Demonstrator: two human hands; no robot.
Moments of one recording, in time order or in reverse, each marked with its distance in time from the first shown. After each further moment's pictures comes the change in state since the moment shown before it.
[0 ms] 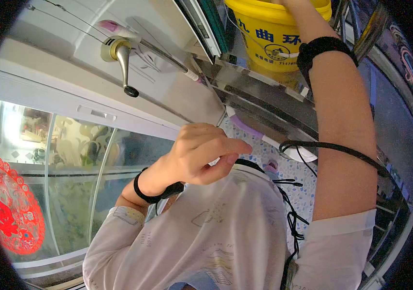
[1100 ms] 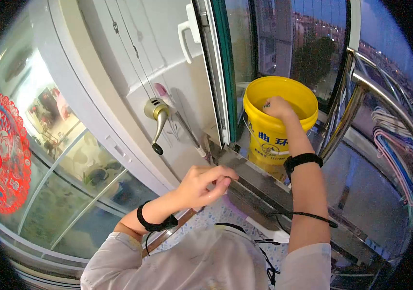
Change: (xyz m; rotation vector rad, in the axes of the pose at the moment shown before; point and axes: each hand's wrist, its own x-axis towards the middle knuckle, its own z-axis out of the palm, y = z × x) left_hand 0.040 0.011 -0.026 0.162 0.100 -0.202; right_hand 0.006 -0.018 -0.006 0.034 0.287 -0.146
